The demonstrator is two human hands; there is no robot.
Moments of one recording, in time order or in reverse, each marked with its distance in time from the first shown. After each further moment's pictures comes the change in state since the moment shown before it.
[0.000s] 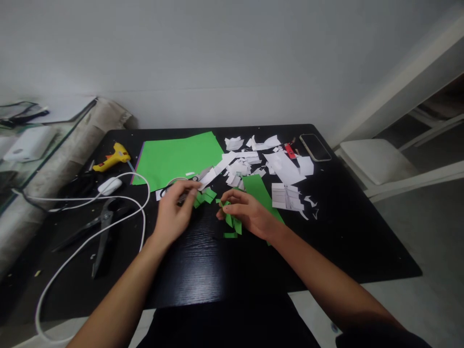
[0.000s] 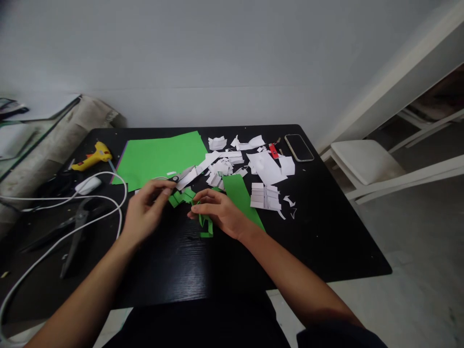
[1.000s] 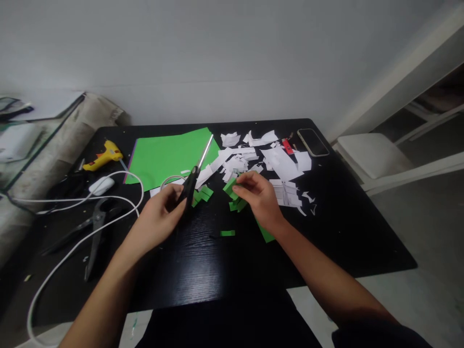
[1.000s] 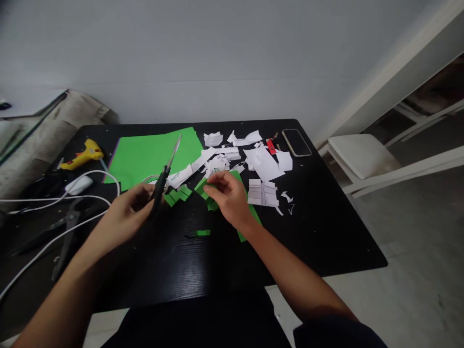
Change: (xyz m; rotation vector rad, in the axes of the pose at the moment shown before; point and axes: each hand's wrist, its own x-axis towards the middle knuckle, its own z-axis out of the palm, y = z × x) left_hand -0.001 0.020 -0.030 0.076 -0.291 -0.266; right_hand -0.003 -0.014 -0.005 -0.406 0.422 -0.467
